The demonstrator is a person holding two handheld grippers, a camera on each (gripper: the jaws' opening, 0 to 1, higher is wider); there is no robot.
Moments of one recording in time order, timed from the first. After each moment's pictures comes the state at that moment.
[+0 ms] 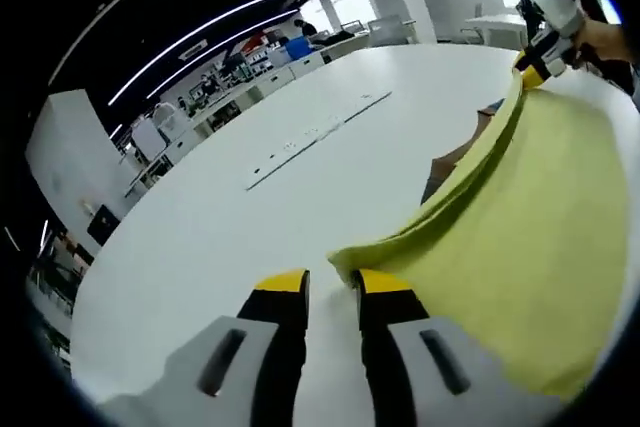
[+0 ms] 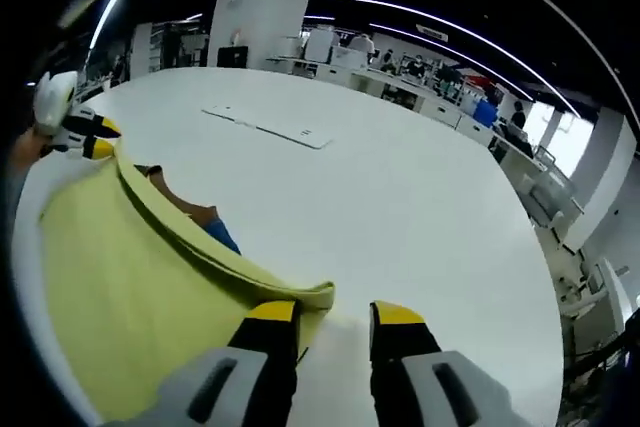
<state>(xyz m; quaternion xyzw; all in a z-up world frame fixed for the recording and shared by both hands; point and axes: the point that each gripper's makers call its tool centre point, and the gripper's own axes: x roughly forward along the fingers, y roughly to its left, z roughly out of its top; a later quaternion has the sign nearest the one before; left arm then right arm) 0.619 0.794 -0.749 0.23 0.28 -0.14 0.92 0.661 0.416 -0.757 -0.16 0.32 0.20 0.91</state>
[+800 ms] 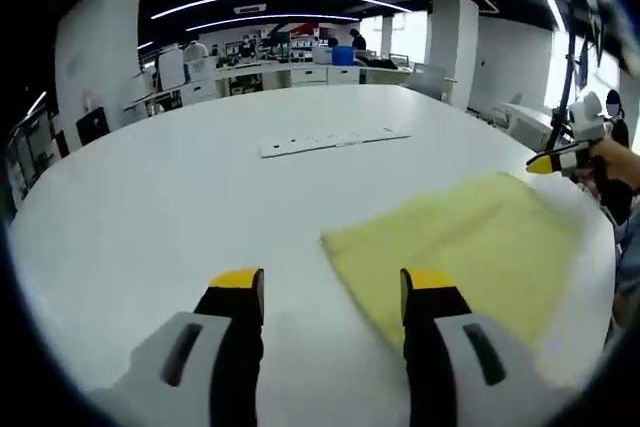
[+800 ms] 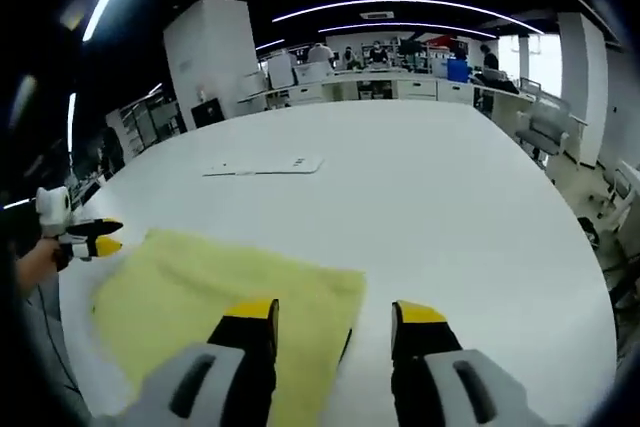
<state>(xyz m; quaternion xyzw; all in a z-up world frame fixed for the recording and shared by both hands) 0.560 0.798 -0.725 0.02 0.28 -0.13 0.95 0.617 0.429 -0.727 0.00 0.33 0.22 0.92</state>
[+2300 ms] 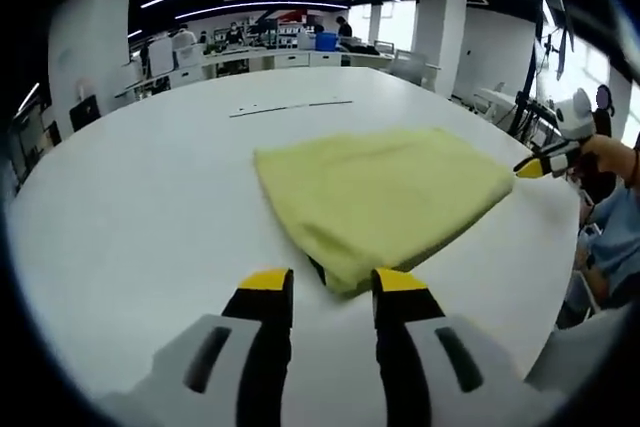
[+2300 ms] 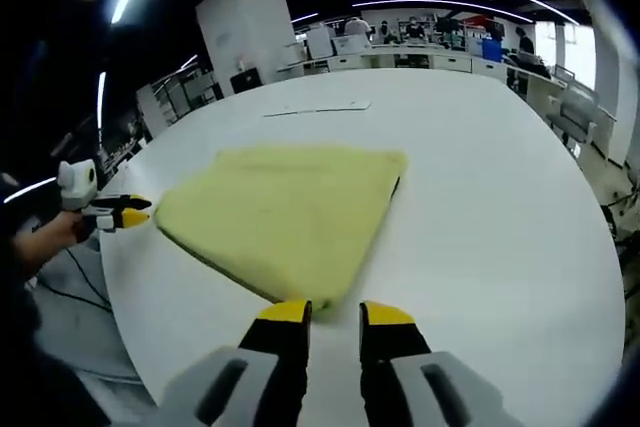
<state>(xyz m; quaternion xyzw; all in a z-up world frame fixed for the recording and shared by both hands) 0.433 0.749 -0.743 0.02 0.31 -0.14 0.94 0.476 0.402 -0.754 -0.01 0.39 0.28 0.88</state>
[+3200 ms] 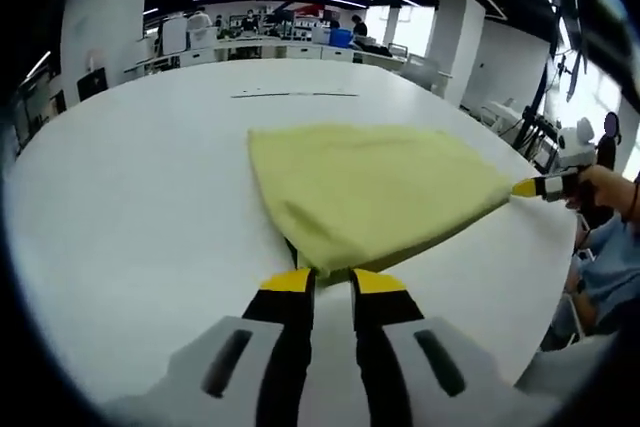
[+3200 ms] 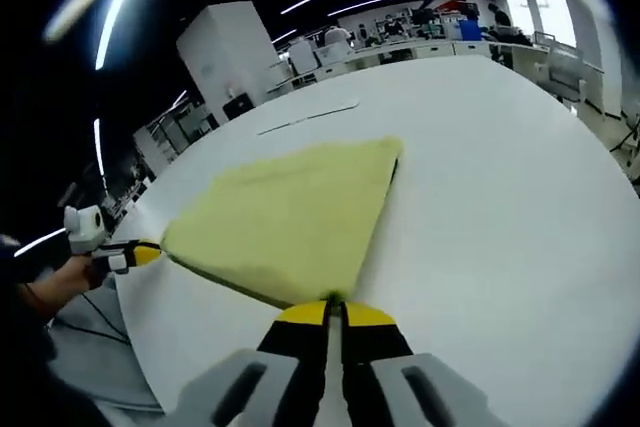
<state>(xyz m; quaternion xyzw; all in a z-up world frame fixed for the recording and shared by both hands) 0.429 0.738 -0.756 -0.04 0.33 -0.12 0.94 0.474 0.413 -0.768 0.09 0.38 0.28 0.88</state>
